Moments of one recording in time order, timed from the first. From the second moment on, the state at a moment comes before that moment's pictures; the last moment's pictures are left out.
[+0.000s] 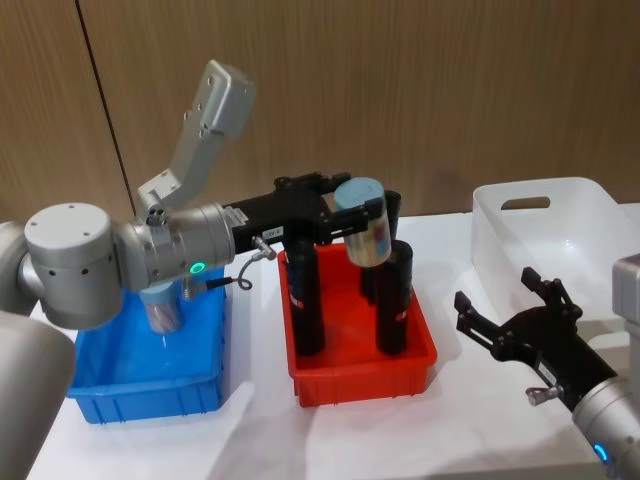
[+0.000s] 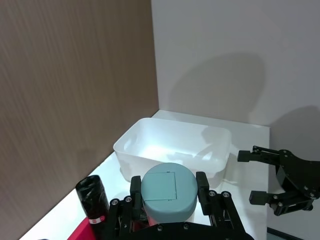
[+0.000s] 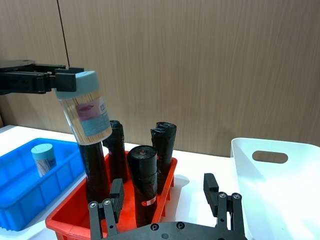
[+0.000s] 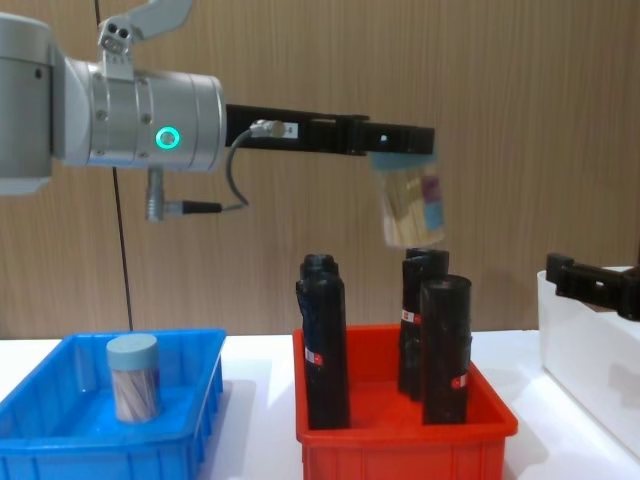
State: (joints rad) left arm -0.71 0.23 0.35 -1.24 -0.32 0.30 -0.82; right arm -0.01 0.34 -0.23 -1.77 0.29 0.03 0.07
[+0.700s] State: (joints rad) left arm -0.76 0.21 0.36 -1.18 -0.32 0.31 -0.88; right arm 0.02 0.33 -0.23 -1.77 0.22 0.10 0.10
